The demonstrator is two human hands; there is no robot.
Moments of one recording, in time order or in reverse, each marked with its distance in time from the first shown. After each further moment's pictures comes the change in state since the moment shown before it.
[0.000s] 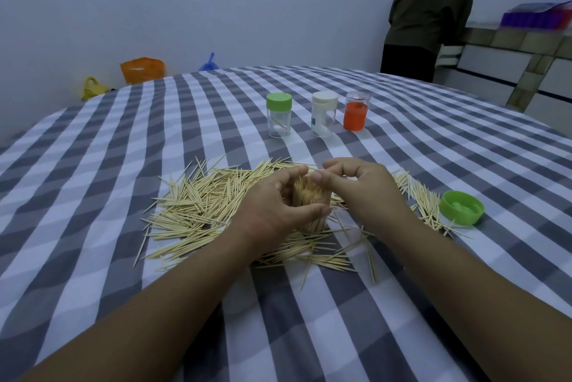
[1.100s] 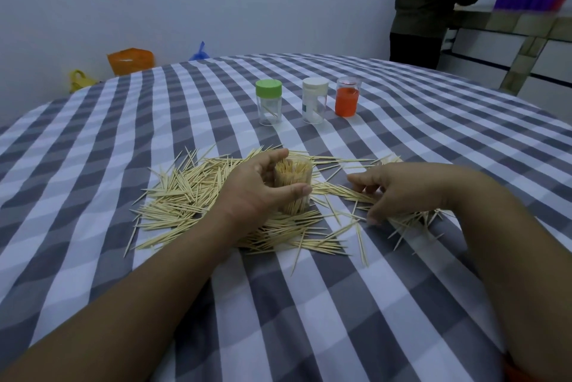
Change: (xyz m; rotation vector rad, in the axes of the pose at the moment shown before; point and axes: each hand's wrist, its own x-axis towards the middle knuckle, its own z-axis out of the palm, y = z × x) left_hand 0.001 0.003 -0.007 0.057 0.058 -0.062; right_hand 0.007 -0.009 -0.068 -0.946 -0.674 0.234
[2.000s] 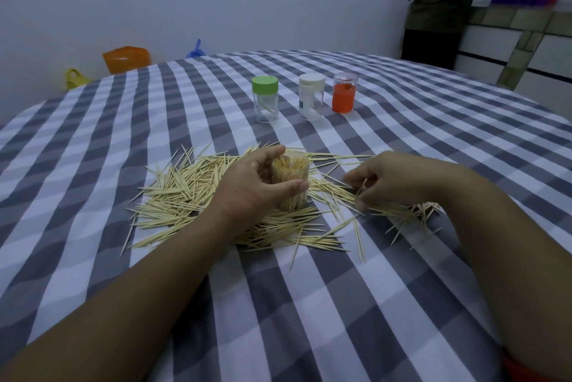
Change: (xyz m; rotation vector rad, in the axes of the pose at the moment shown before) left_hand 0.001 -0.001 0.000 0.021 -0.002 0.002; right_hand 0.005 -0.003 0.004 0.127 0.140 -0.009
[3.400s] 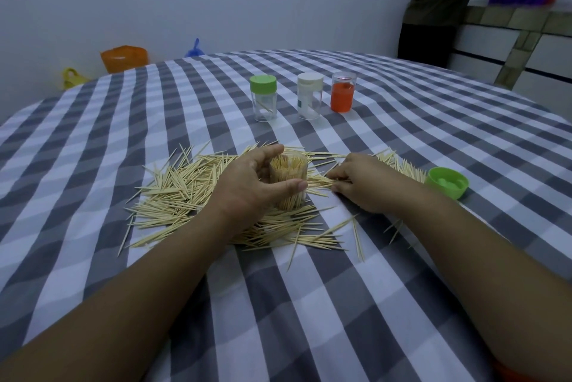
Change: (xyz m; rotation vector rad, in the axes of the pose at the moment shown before) left_hand -0.001 0.000 -0.001 0.048 0.002 0.025; right_hand 0.033 -0.003 0.034 -0.187 0.242 -0.076
